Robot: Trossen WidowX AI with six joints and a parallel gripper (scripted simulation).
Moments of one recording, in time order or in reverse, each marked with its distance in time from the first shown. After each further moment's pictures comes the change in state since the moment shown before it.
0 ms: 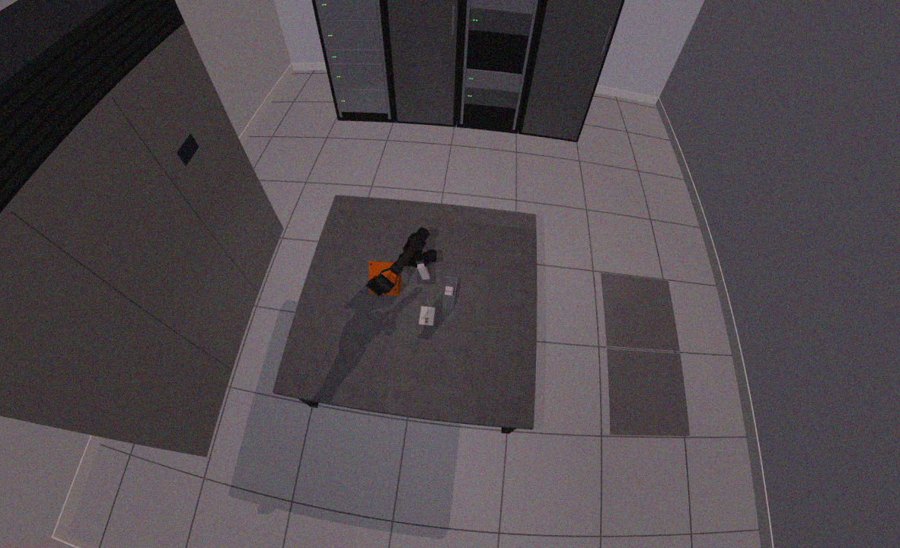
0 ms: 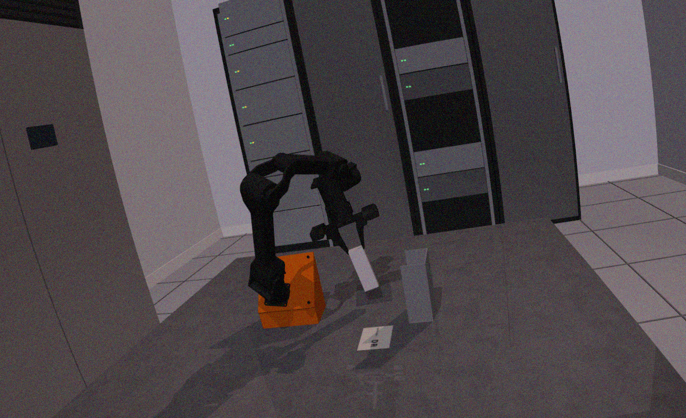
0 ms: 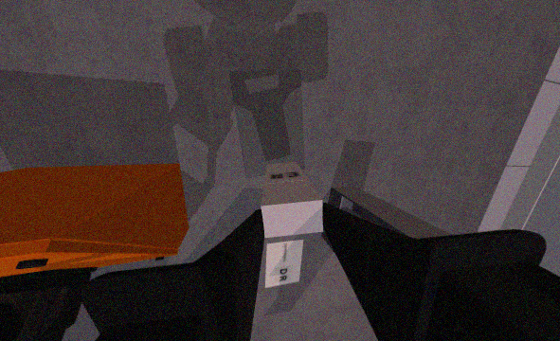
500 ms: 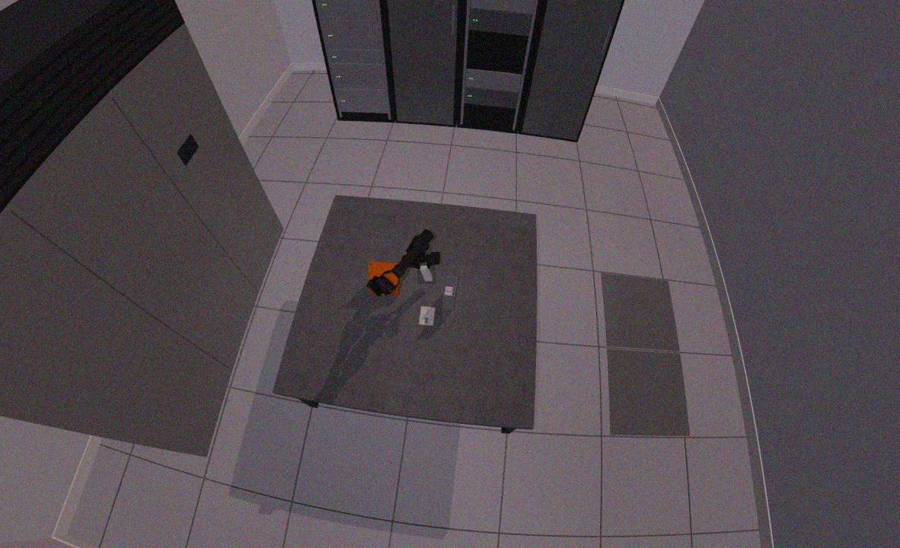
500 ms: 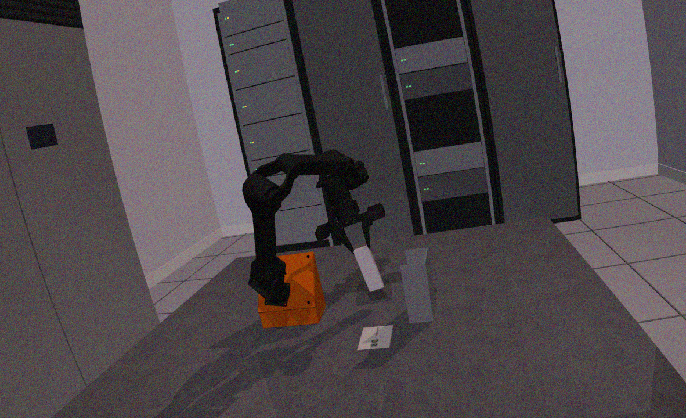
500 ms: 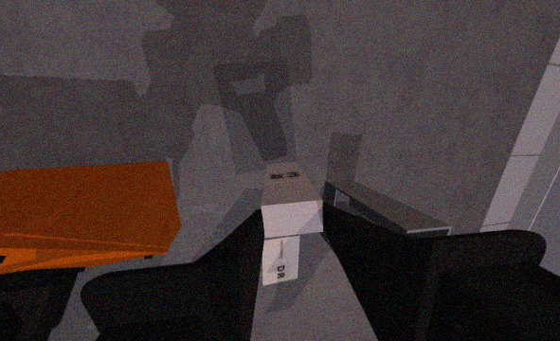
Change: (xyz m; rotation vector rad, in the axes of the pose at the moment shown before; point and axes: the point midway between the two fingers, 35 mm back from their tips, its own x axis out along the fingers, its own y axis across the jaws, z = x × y) arm 0.002 -0.015 -0.011 0.041 0.002 0.008
